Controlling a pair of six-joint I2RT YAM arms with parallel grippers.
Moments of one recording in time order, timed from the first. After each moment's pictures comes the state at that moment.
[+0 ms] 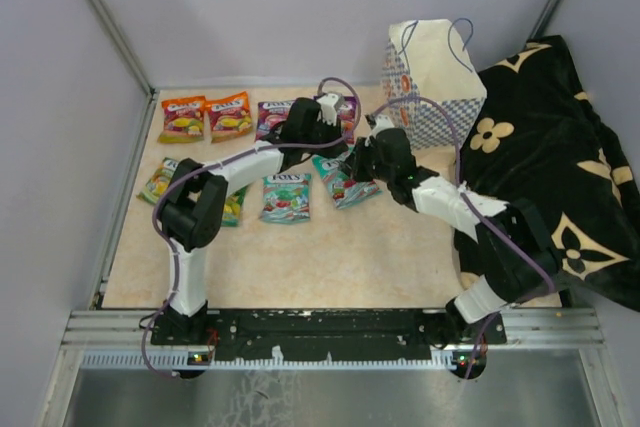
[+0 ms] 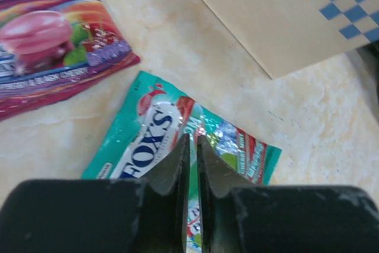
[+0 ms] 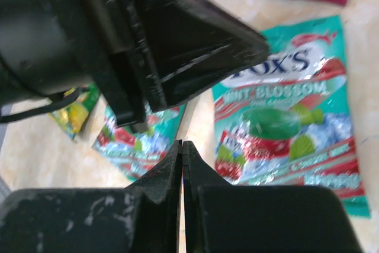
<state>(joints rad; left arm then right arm) -0.61 2.04 1.49 0.03 0.22 -0.24 0.52 1.50 0.87 0.17 -0.18 0.54</state>
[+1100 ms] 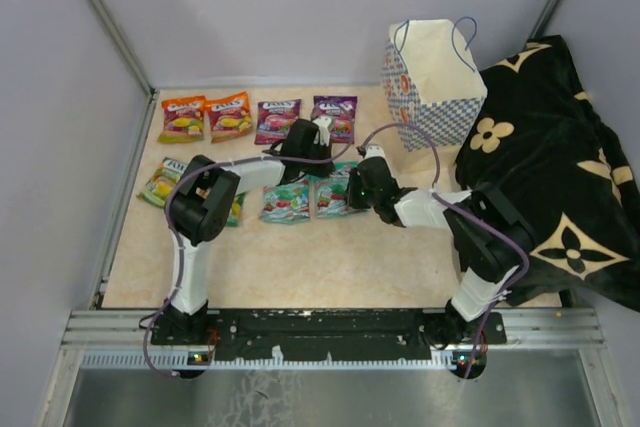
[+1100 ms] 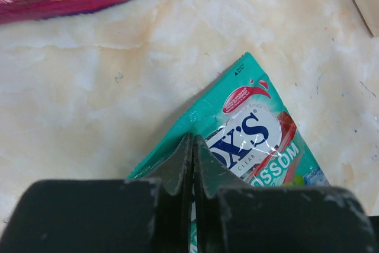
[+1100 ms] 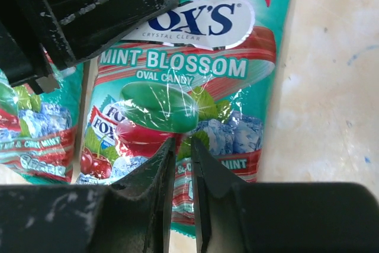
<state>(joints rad) -0.59 2.12 1.36 0.09 0.14 -0.26 0.61 1.71 0.80 0.24 0.05 0.52</state>
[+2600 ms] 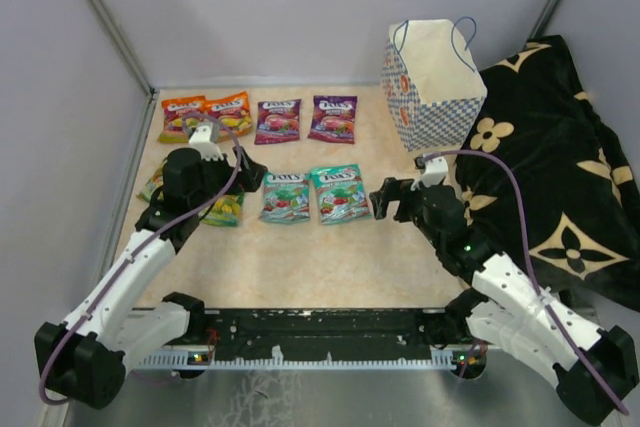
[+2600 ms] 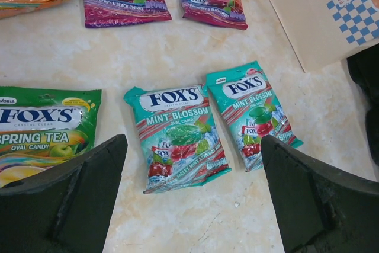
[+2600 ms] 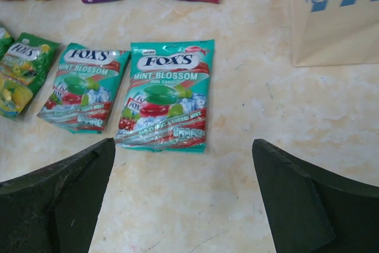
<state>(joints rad) -0.33 0.96 0.76 -0.13 0.07 -0.37 0.61 0.80 0.54 -0.07 0.18 0.39</state>
